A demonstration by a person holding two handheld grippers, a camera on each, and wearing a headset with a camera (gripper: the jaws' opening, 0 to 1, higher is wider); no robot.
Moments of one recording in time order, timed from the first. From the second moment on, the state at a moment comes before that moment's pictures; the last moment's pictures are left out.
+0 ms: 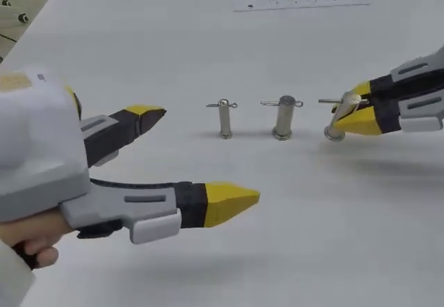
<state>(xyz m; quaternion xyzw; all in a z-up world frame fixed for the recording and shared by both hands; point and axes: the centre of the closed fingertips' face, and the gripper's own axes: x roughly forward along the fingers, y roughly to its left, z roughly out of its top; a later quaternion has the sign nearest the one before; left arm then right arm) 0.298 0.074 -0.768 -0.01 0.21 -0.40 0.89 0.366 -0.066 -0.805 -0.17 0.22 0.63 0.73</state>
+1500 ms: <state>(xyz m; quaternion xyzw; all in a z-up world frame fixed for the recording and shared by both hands) 0.287 0.089 -0.781 -0.02 0.25 -0.36 0.90 0.383 -0.063 -0.824 -0.14 0.24 0.64 0.72</state>
